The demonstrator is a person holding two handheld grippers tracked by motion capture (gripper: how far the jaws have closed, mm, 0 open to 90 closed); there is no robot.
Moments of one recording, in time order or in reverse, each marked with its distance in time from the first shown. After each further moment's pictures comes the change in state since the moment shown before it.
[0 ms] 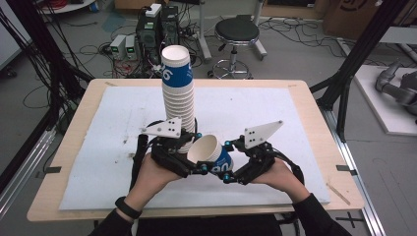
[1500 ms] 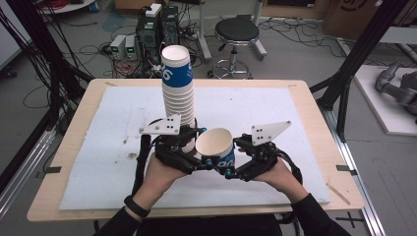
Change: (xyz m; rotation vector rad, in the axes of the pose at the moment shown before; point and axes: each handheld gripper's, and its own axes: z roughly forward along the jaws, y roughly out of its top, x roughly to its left) left arm 0.000 0.003 0.005 -0.132 -0.014 0.009; right arm -0.004 -0.007 -0.007 -0.134 0.015 0.034
